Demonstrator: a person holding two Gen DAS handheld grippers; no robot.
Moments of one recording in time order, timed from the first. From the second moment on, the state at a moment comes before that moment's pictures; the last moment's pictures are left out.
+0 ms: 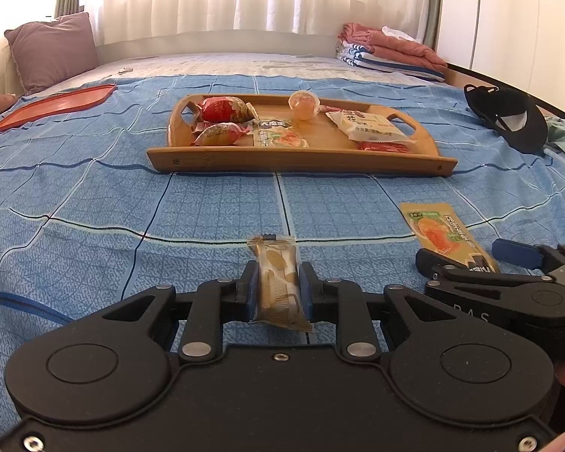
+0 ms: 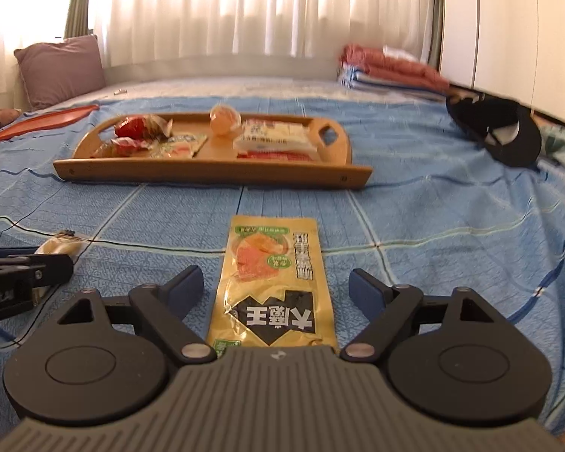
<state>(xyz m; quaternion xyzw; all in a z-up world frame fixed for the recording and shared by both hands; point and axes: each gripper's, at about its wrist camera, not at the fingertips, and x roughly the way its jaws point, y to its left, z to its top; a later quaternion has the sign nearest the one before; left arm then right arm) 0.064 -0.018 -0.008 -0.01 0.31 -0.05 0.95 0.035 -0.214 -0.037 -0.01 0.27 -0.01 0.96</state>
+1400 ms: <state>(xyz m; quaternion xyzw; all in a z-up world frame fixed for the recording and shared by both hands) 0.215 -0.005 0.084 0.00 0.27 -0.07 0.96 0.150 -0.232 0.060 0.08 0.24 0.07 0.96</state>
